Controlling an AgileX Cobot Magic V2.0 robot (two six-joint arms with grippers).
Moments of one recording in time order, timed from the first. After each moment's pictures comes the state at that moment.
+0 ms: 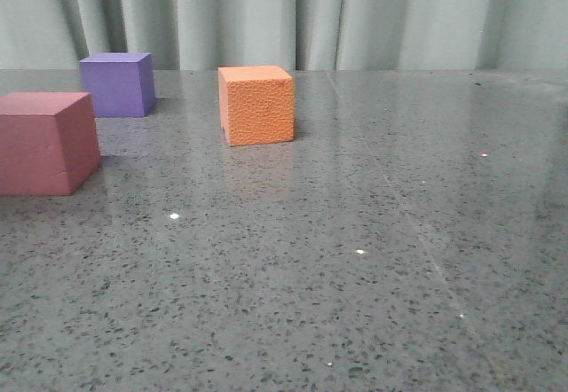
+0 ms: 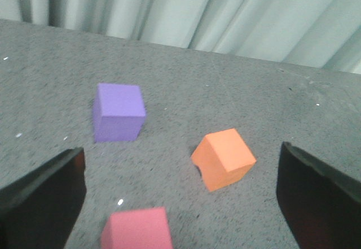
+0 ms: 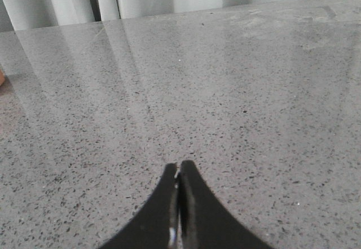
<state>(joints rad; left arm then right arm) -0.07 0.91 -1.06 -0.52 0.70 0.16 0.08 -0.01 0.03 -0.07 0.19 0.23</state>
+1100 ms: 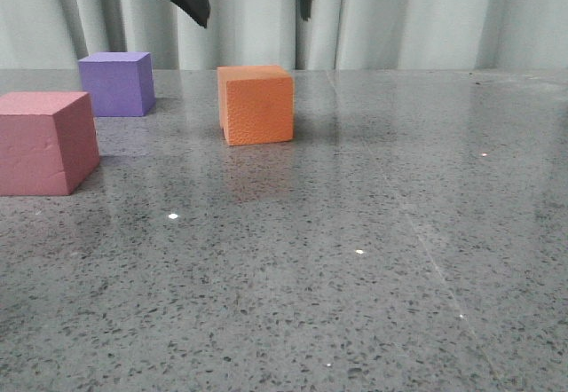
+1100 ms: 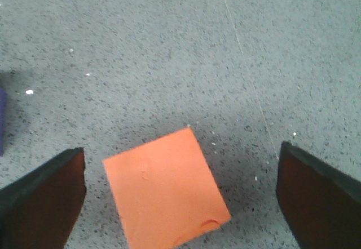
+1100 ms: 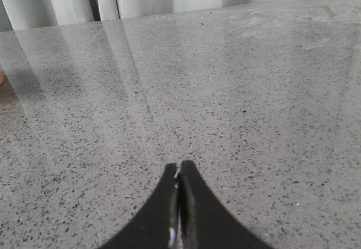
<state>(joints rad) -0.77 1.79 -1.60 0.61 0.76 -0.97 0.08 -0.01 0.03 -0.07 0.19 0.23</state>
